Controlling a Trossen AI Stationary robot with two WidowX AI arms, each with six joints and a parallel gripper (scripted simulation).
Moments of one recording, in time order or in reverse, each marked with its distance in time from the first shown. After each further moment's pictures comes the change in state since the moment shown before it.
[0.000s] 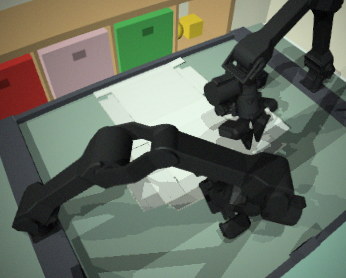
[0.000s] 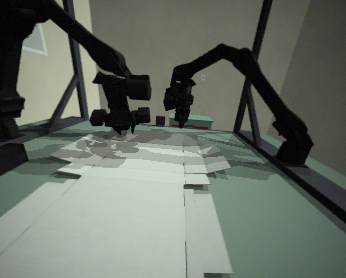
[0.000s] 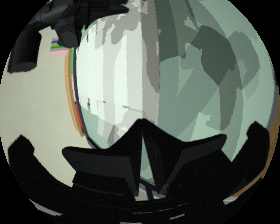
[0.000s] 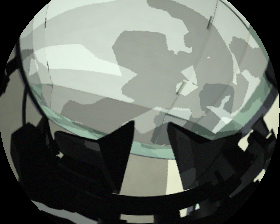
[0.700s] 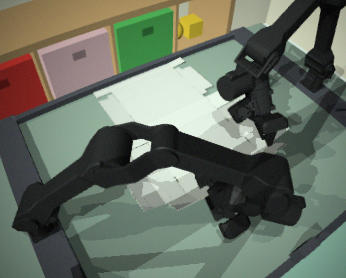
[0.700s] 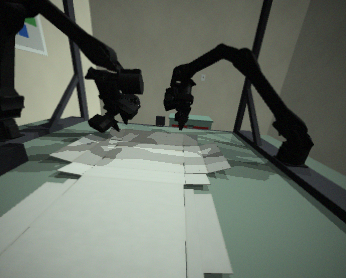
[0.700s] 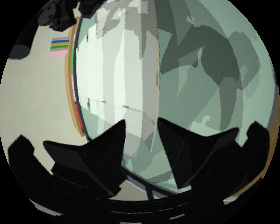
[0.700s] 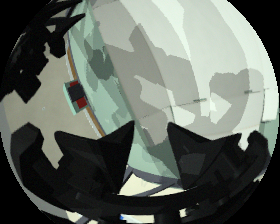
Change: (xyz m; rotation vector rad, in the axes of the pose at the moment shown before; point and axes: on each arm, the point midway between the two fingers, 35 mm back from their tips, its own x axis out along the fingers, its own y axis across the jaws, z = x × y) left arm 0.000 0.000 0.000 0.001 0.001 0.001; right arm -0.006 -0.019 -0.029 -0.922 0.045 0.046
